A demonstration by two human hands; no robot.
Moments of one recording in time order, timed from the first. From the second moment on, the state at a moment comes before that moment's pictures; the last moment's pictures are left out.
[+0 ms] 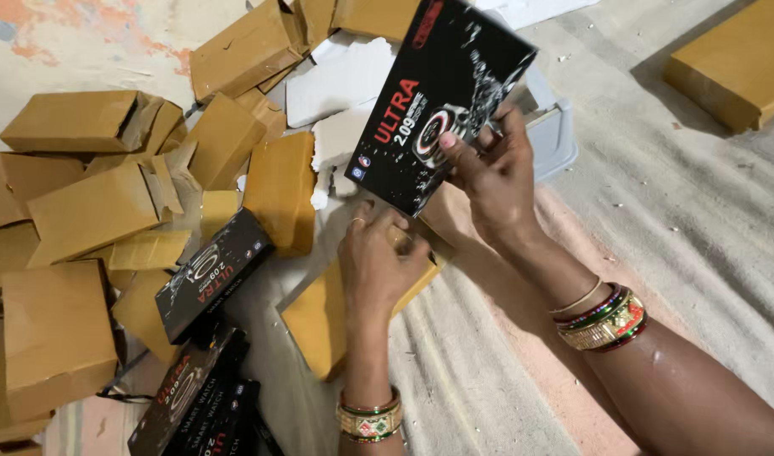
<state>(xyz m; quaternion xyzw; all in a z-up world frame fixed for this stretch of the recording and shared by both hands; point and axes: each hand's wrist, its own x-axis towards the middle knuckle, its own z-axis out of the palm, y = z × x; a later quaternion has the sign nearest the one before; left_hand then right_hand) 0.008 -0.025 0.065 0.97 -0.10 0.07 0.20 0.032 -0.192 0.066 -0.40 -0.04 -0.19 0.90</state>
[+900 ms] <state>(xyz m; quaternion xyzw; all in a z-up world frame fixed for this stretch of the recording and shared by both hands) 0.008 -0.028 0.080 0.99 0.00 -0.06 0.15 0.011 -0.218 0.062 -0.76 -0.13 -0.25 0.59</state>
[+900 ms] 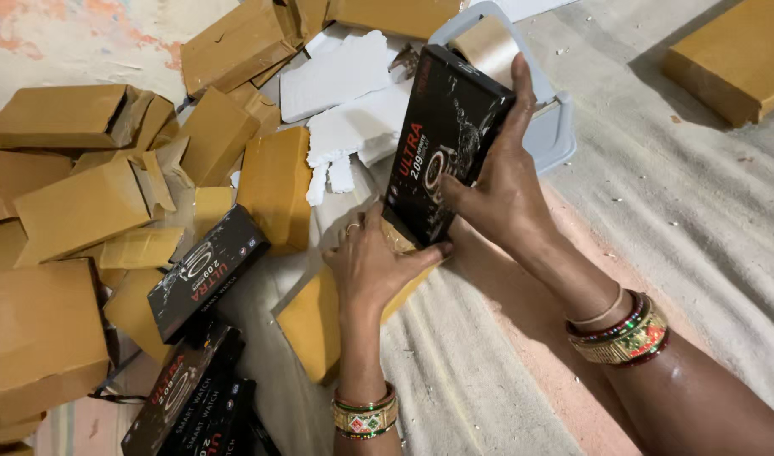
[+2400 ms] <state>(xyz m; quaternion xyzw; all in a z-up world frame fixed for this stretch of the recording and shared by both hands) -0.006 -0.005 0.102 0.89 -0.17 0.25 0.33 0.007 -0.194 0.069 -0.63 -0.22 -0.01 0.74</state>
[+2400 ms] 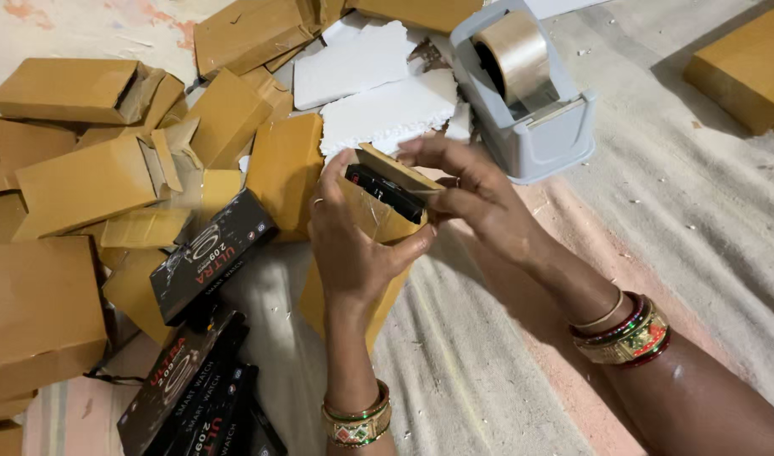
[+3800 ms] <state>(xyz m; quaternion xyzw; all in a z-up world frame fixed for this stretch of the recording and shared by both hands) -0.009 0.031 0.107 0.80 -0.18 0.09 0.57 -0.027 -0.164 0.086 -0.79 -0.13 -0.11 0.59</state>
